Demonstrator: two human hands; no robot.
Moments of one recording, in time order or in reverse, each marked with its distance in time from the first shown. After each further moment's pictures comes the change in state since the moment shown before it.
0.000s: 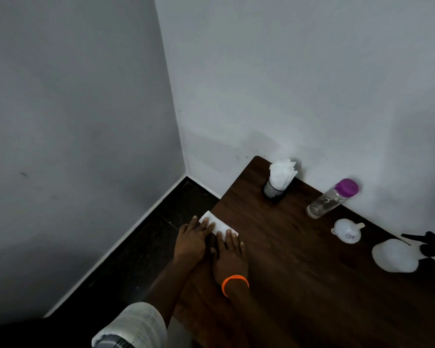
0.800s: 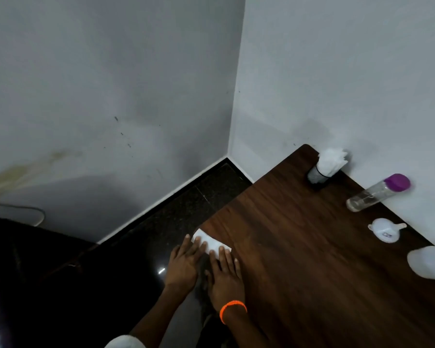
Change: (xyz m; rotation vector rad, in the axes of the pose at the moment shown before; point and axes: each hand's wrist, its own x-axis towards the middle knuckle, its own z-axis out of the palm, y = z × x) left_hand -0.240 -0.029 0.053 -0.106 0.005 -0.242; right_hand -0.175 -0.049 0.074 -0.075 -0.093 -0.313
